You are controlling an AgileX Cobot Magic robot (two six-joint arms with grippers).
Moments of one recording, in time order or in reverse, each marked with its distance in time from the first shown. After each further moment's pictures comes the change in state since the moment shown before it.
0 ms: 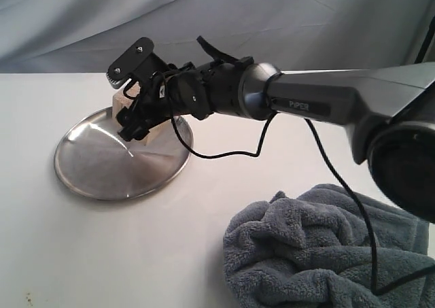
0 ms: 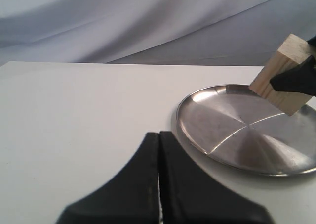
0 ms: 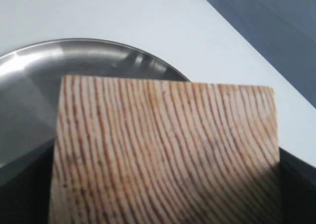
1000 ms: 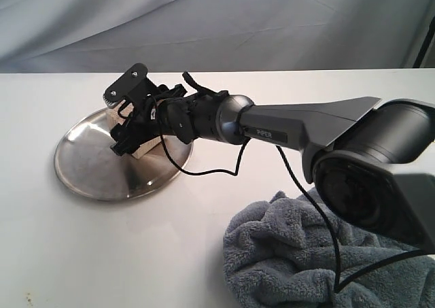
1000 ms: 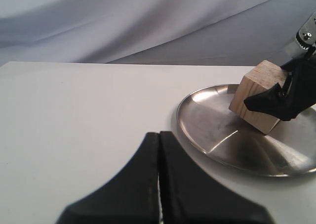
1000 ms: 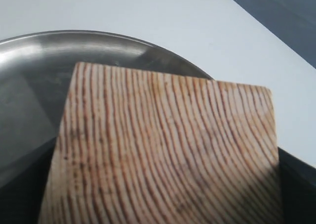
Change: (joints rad) left arm 0.000 0.000 0.000 0.000 0.000 0.000; right arm 0.015 0.185 -0.133 0.040 -0.088 0.004
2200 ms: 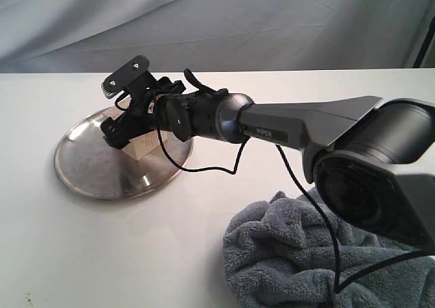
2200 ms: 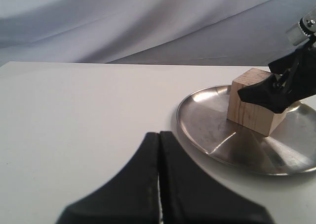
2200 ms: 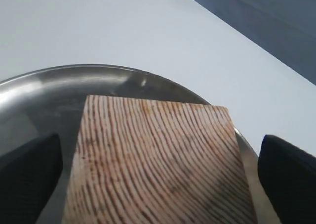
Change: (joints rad) left arm 0.000 0.000 0.000 0.000 0.000 0.000; right arm 0.004 -0.002 -0.005 0.081 -0.049 -0.002
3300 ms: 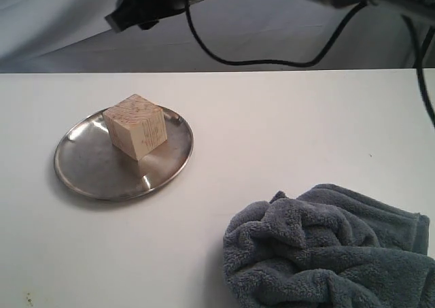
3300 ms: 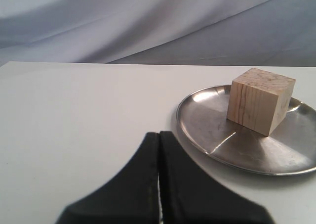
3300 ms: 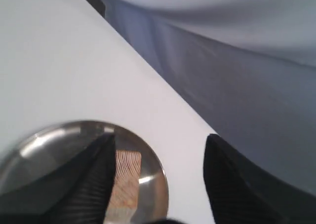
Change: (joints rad) left arm 0.000 0.000 0.000 0.000 0.000 0.000; right arm -0.073 -0.483 0.000 -0.071 0.485 -0.002
